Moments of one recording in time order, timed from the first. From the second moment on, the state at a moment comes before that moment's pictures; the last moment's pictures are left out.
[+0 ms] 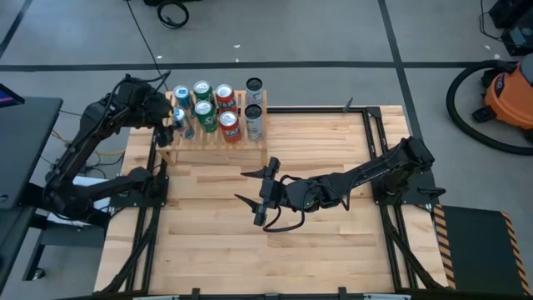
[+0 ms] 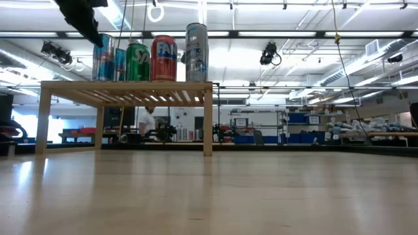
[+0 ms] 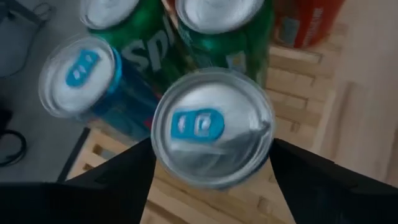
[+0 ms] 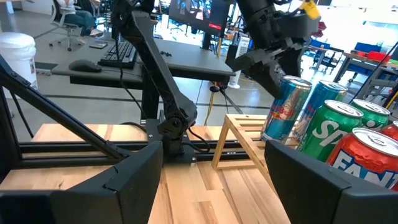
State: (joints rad) left arm 0.95 0.89 1.21 -1.14 0.10 0.58; right arm 0.34 1.76 1.44 0.21 0.63 -0.10
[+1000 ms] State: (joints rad) left arm 0.94 0.81 1.41 -1.18 0.18 0.43; right arm 0.33 1.65 1.44 0.09 0.63 -0.11
